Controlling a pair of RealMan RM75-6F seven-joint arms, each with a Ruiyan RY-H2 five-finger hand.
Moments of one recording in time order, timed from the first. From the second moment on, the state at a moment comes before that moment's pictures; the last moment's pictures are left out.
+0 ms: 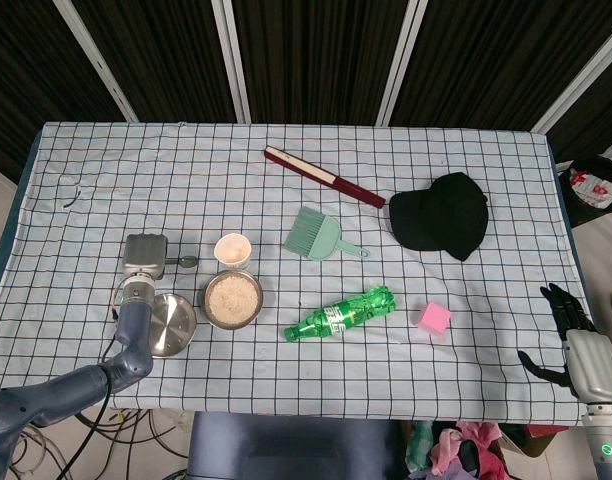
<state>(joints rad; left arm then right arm) -0.84 -1.76 -0.25 -0.99 0.52 0.92 0.87 0.08 -1.10 0.07 -1.62 -1.44 1.41 0.20</state>
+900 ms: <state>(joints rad) -0.84 -1.76 -0.25 -0.98 0.50 0.91 0.88 0.08 -1.10 0.07 -1.62 -1.44 1.41 0.20</state>
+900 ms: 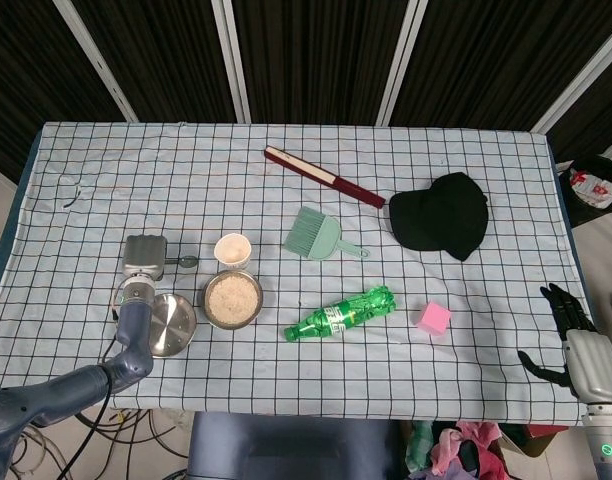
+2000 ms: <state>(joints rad) -0.84 -1.76 -0.24 -0.98 0.50 0.91 0.88 0.08 -1.10 0.08 -1.63 -1.44 1.41 0.20</state>
